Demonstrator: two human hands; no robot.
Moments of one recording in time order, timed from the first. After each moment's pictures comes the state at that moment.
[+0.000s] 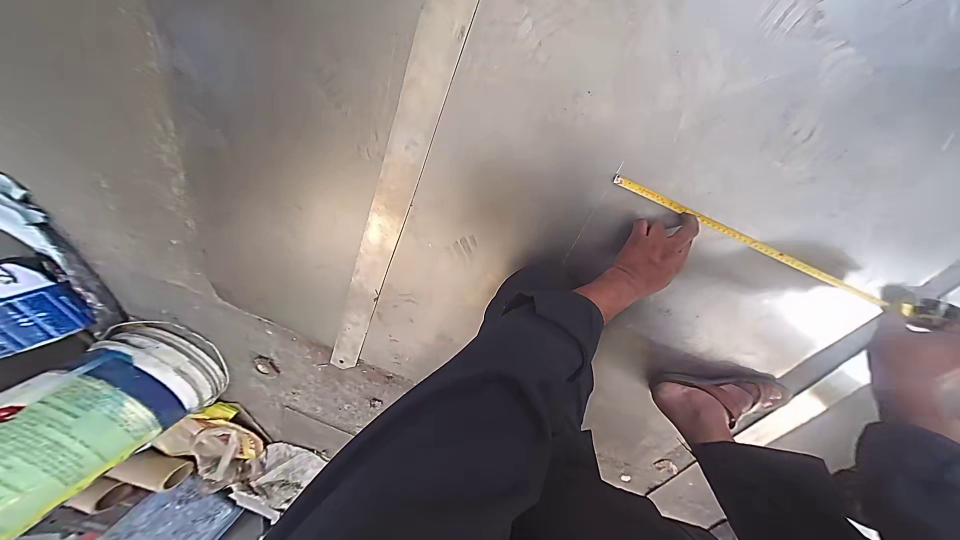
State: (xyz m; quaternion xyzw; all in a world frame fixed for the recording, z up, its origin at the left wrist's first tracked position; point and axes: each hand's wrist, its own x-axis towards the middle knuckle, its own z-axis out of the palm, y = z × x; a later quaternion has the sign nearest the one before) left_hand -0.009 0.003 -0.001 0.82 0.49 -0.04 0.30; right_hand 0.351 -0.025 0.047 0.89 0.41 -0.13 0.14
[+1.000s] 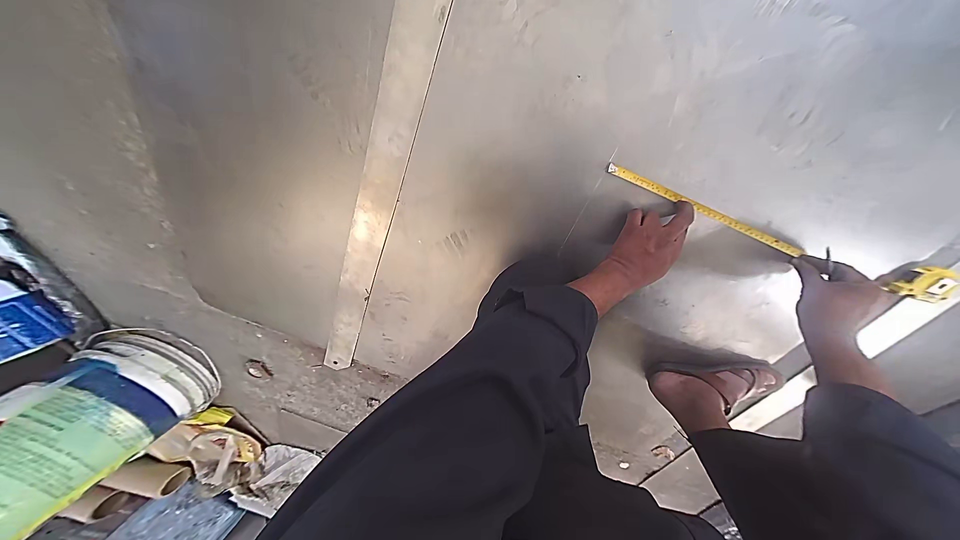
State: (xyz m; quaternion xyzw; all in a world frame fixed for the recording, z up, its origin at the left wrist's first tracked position) left_hand -0.008 0.005 -0.002 0.81 0.50 -0.04 0.31; right_hand 0.287 -0.013 0.021 0.86 0.44 -0.27 0.04
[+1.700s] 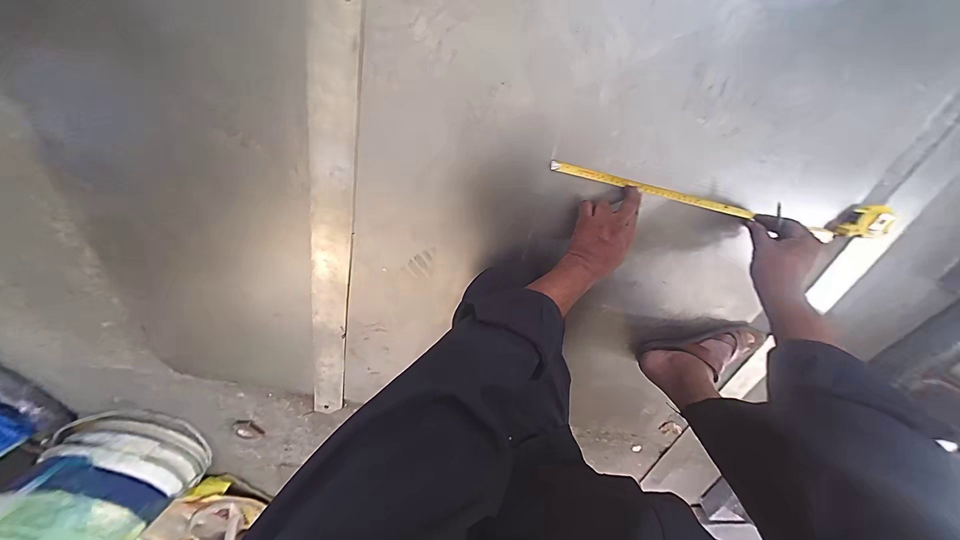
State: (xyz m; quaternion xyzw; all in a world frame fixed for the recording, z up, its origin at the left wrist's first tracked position) left_hand -0.007 0.006 0.002 0.80 0.50 -0.05 0.34; right_hand 0.279 -0.021 0.023 0.87 0.42 -0.27 -0.01
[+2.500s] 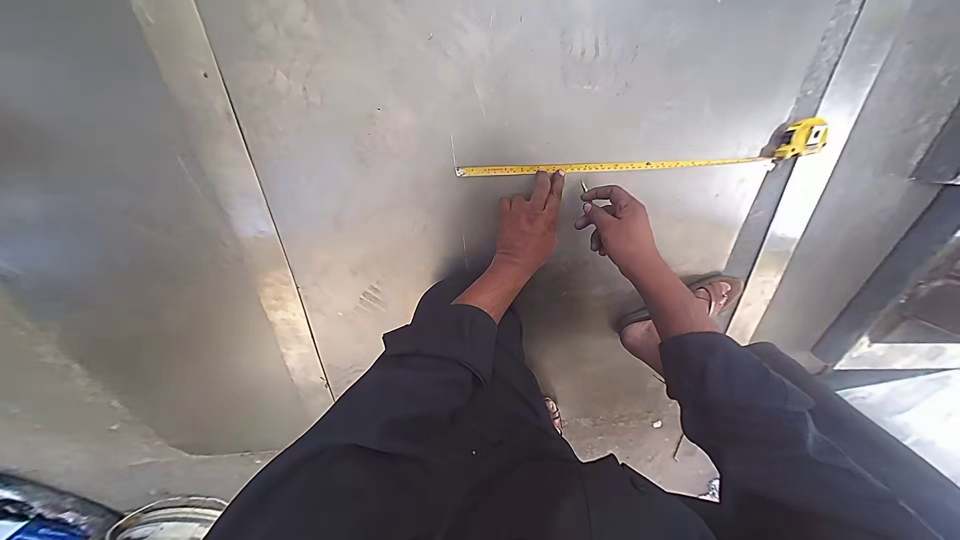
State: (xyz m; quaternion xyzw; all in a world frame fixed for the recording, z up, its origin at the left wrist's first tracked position) left_hand -0.002 0.002 -0.005 0.83 0.50 -0.07 0.25; right_hand 0.155 -0.018 0.045 0.76 0.21 -0.59 -0.19
